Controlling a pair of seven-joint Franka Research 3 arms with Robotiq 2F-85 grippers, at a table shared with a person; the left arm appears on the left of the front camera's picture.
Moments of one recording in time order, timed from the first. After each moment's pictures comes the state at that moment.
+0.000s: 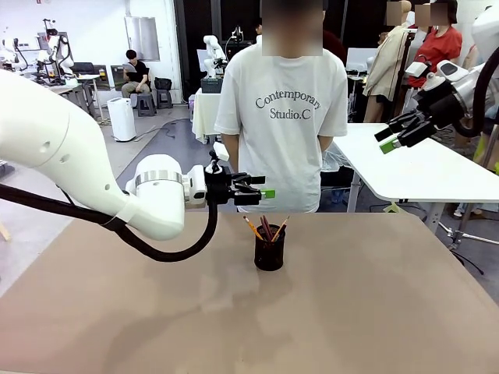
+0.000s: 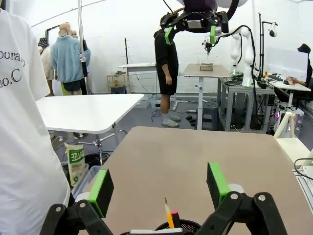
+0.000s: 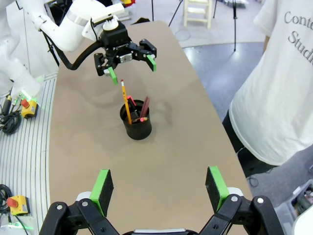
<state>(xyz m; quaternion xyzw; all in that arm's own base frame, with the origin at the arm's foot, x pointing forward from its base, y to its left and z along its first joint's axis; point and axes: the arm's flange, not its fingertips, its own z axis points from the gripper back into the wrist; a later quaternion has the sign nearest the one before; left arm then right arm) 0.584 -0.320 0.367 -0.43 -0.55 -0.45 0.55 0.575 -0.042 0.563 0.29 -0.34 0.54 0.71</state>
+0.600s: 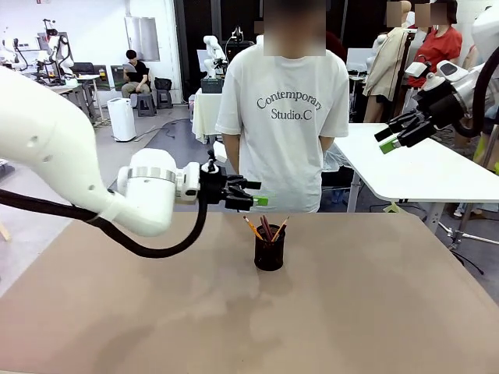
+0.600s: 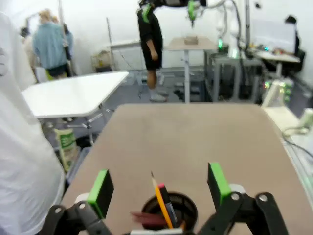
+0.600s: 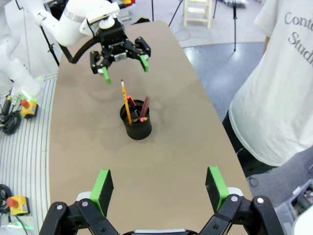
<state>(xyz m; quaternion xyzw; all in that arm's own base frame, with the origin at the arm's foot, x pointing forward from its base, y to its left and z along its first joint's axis) 0.575 -0.300 0.382 -0.41 -0.50 -0.52 0.56 0.575 -0.042 0.563 0.29 -0.34 0.54 0.71</state>
